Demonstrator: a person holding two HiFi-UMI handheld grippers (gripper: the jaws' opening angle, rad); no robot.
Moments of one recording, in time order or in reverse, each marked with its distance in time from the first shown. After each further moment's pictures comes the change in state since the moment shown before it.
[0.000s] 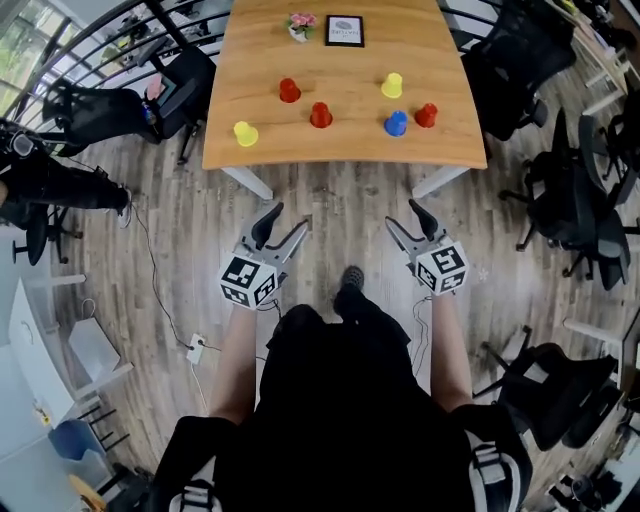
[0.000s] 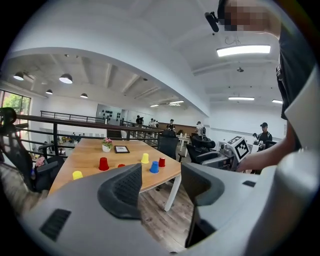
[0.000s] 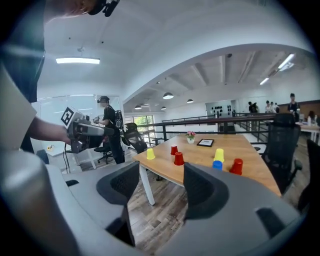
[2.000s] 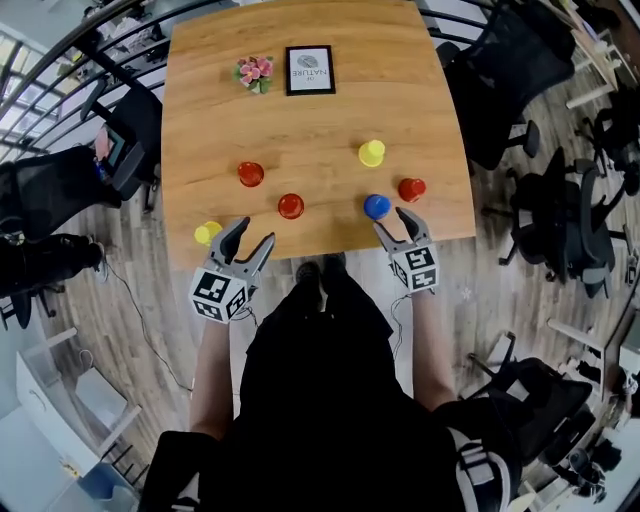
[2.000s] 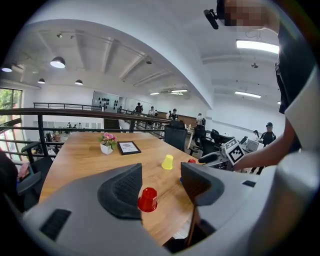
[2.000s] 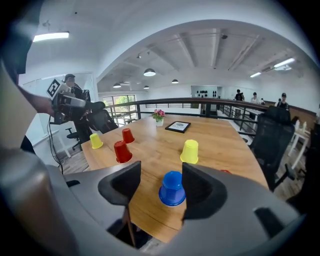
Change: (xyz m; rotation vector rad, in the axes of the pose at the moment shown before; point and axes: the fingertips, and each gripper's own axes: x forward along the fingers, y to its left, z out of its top) left arm 0.222 0.205 0.030 -0.028 0.147 -0.040; right arm 0.199 -0.229 -0.015 0.030 0.249 -0.203
